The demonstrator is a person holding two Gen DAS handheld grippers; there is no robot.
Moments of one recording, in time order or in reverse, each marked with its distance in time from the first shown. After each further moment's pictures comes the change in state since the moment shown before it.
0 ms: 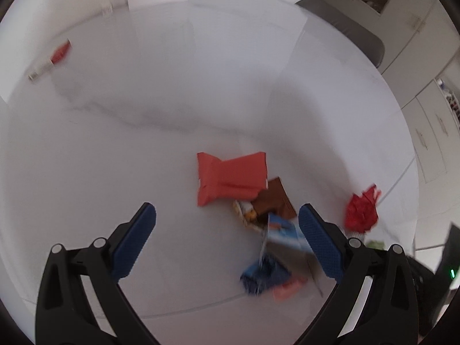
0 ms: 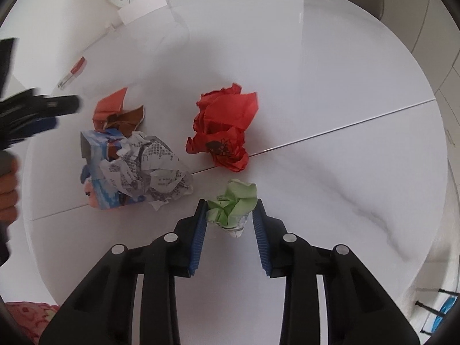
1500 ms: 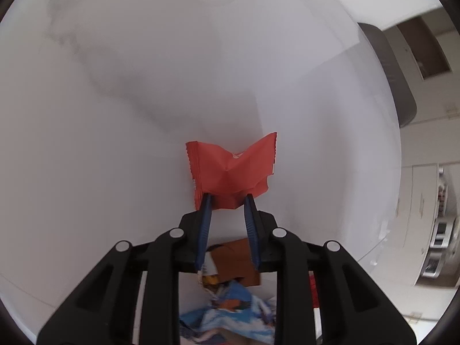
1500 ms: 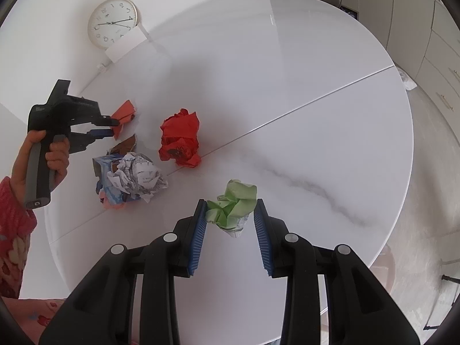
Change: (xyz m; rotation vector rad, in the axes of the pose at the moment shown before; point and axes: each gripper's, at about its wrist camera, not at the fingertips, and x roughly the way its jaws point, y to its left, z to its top) left arm 0.072 -0.007 0.031 -0.388 0.157 -0.134; right arm -0.050 -0.056 -0.021 0.161 -0.062 0.069
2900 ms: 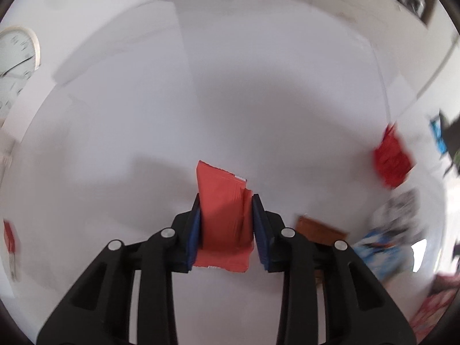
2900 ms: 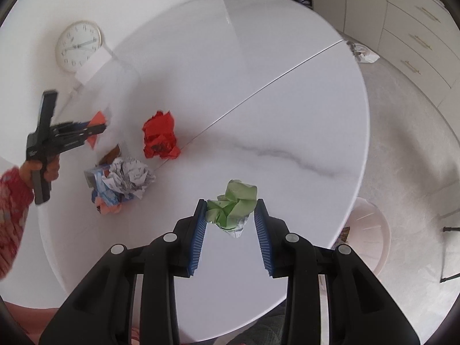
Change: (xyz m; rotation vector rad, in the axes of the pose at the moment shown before) left arm -0.009 -0.050 0.018 1.145 -0.079 0.062; right arm -0.040 -0.007 -0.030 0.197 -0.036 -0.110
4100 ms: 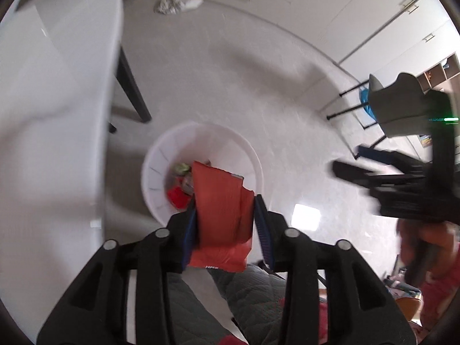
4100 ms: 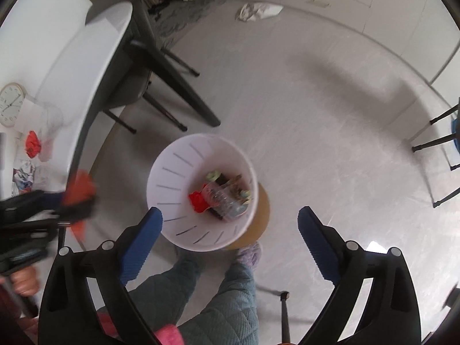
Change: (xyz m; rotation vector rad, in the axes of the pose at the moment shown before) left arm 0.033 -0.490 -0.005 0.106 0.238 -0.344; right arm -0.067 -0.303 -0.135 0.313 0.041 -0.168
